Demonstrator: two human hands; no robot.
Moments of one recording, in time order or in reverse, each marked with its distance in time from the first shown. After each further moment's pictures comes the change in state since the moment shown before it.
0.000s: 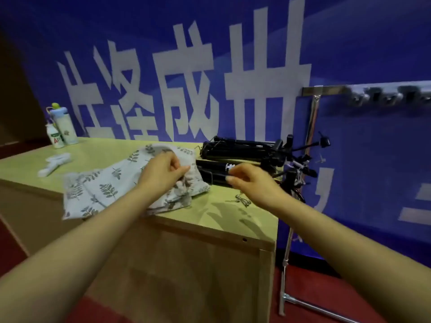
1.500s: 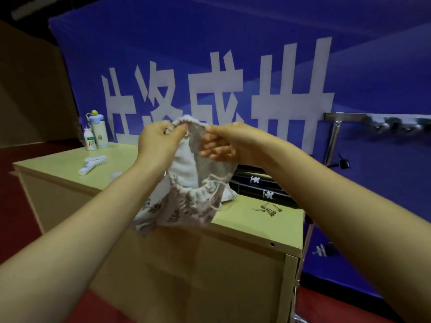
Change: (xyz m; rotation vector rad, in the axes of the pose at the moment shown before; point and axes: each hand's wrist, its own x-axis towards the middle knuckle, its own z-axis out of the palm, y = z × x) left_hand -0.043 0.024 -0.121 -0.547 0.412 -0.061; right_hand 0.029 -0.167 0.005 0.603 -0.328 0.166
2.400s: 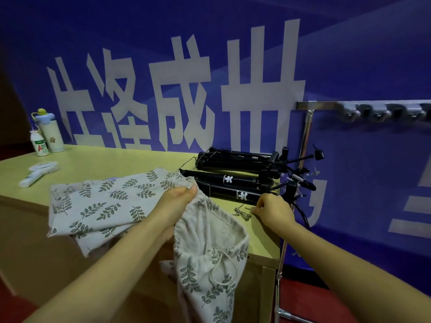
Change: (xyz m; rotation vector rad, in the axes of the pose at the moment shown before) left_hand -0.039 -0.094 0.113 -0.263 -0.506 -0.556; right_hand 0.016 0.214 -0.142 -1.054 0.621 0.181
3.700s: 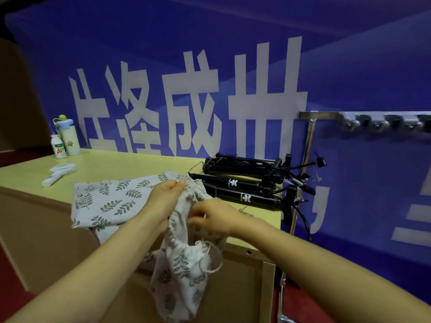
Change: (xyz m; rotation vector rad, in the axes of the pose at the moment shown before) left_hand -0.007 0.009 -0.031 0.047 0.172 0.095; right_hand -0.066 -0.129 -0.025 0.041 -0.348 -0.698
